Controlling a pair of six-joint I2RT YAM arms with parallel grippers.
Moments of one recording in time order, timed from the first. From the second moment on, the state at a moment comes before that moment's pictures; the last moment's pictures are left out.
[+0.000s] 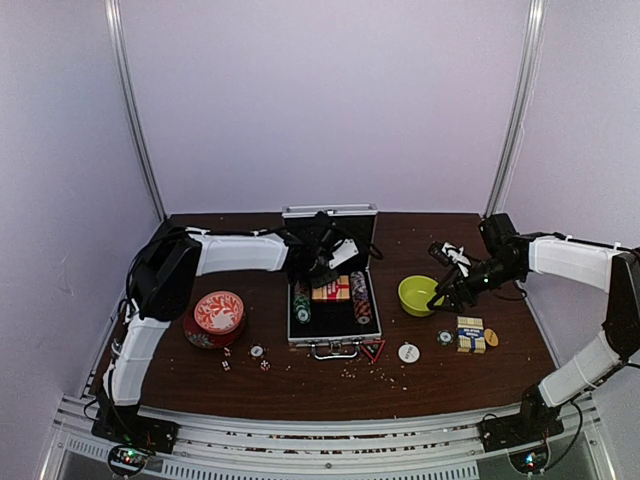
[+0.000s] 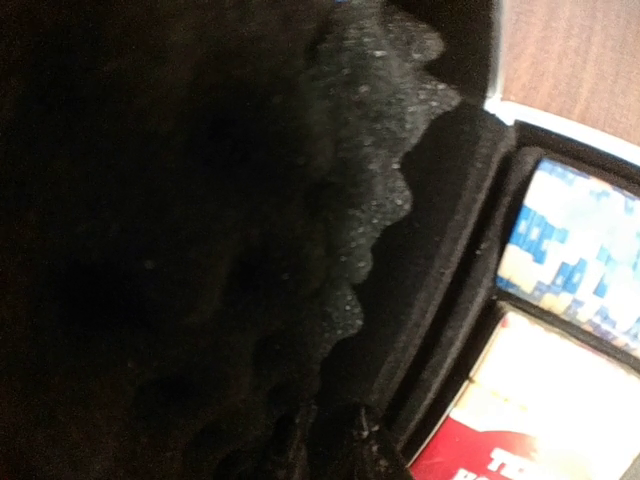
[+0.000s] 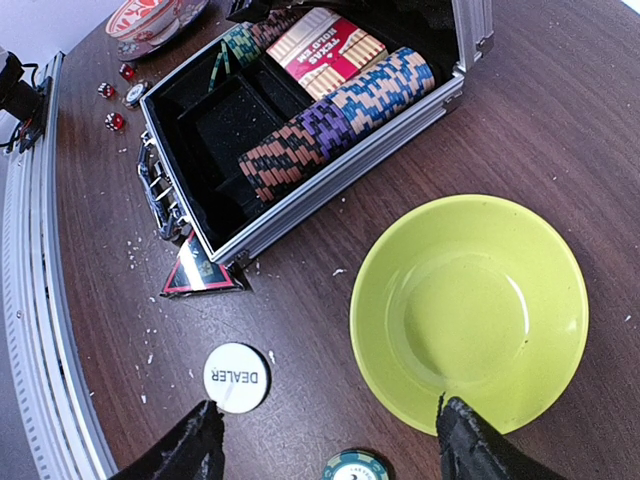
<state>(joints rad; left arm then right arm) -0.84 2.33 1.83 -0.35 -0.31 0.50 0.18 1.44 0.91 -0.57 -0.69 -0.58</state>
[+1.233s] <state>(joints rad) -0.91 2.23 1.67 -0.41 -0.31 0.50 0.18 1.45 0.91 -0.58 -0.69 -0.60</state>
